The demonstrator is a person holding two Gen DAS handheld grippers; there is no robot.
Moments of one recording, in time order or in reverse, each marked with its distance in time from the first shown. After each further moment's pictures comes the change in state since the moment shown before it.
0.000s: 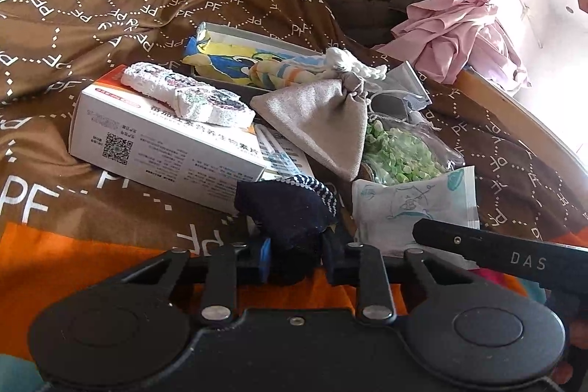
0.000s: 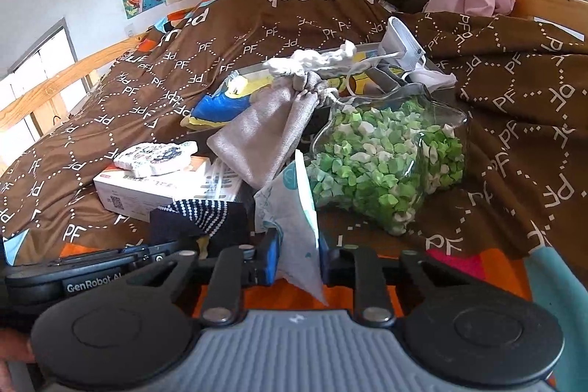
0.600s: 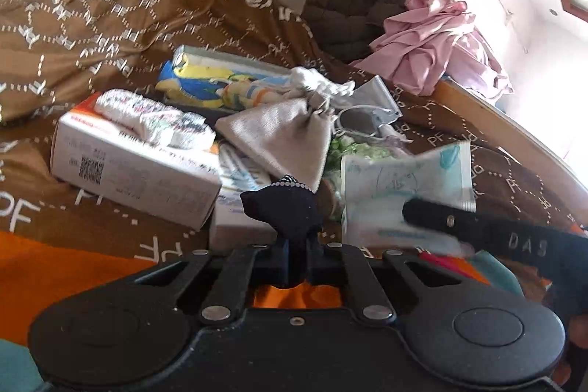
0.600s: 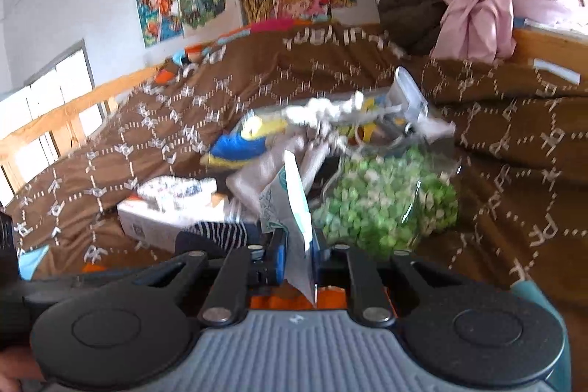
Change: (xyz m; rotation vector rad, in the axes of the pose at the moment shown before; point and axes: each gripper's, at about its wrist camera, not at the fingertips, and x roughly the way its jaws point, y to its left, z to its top) left arm -0.014 -0.029 -0.002 0.045 -0.070 -0.024; right arm -0.035 0.004 0.006 -0.032 -0.151 0.025
